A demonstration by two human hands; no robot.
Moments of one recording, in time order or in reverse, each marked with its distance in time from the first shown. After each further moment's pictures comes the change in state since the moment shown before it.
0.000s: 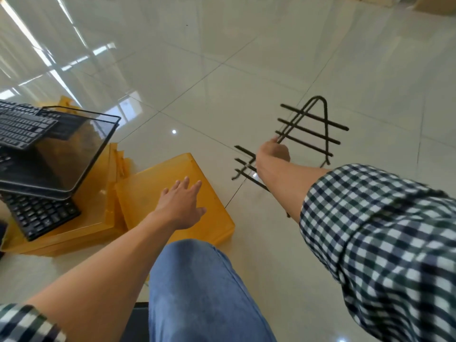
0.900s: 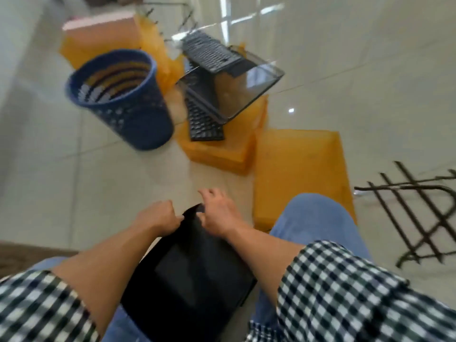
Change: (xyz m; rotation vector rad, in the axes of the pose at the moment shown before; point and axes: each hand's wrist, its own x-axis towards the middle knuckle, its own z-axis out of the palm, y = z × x) left_hand -0.244 -0.210 0.142 -0.327 -0.180 -0.880; right_hand -0.360 0.196 0.110 -0.813 -1.261 -1.358
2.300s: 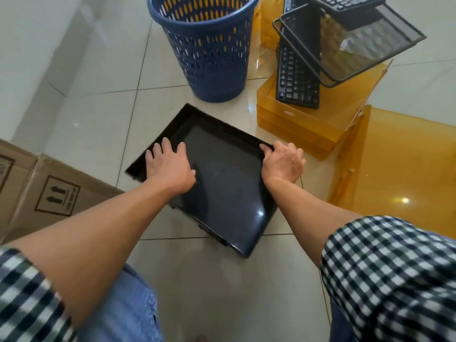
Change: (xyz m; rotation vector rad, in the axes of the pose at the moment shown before) left_hand 0.034 -0.126 0.026 -0.025 0.293 -0.239; right_hand 0.116 -0.025 0.066 -0.171 0.469 0.354
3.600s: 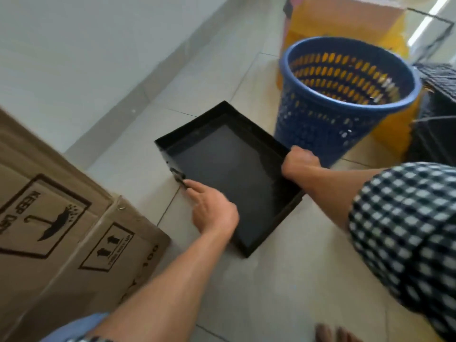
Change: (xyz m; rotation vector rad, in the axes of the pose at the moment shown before) left_hand 0.113 -0.057 0.029 -0.791 0.098 -0.797; right_hand 0.141 -0.258 0.074 -0.237 -0.378 -0.393
